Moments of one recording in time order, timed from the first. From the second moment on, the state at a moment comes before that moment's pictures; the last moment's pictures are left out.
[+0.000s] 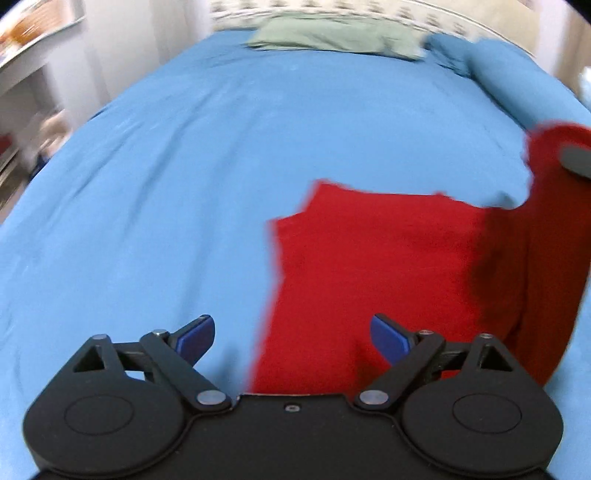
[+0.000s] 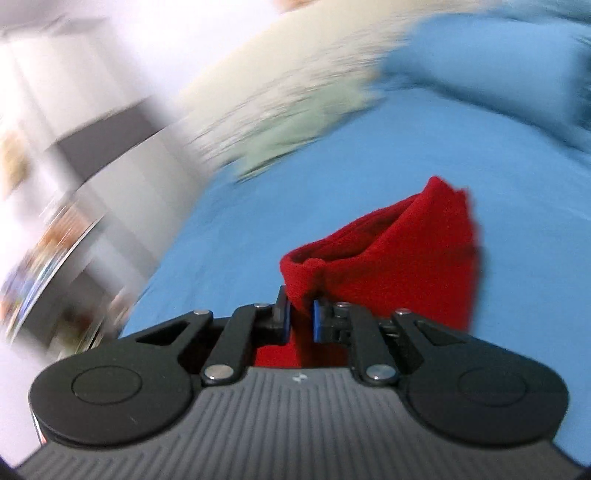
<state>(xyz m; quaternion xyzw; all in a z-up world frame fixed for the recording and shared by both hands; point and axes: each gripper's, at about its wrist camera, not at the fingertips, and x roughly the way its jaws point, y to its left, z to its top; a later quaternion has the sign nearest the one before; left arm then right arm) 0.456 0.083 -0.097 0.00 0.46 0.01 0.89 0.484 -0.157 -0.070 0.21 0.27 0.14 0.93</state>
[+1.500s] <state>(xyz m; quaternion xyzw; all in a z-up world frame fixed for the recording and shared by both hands) 0.423 0.136 -0.124 -0.09 0.48 0.04 0.87 0.414 -0.125 -0.208 -0.01 0.42 0.04 0.91</state>
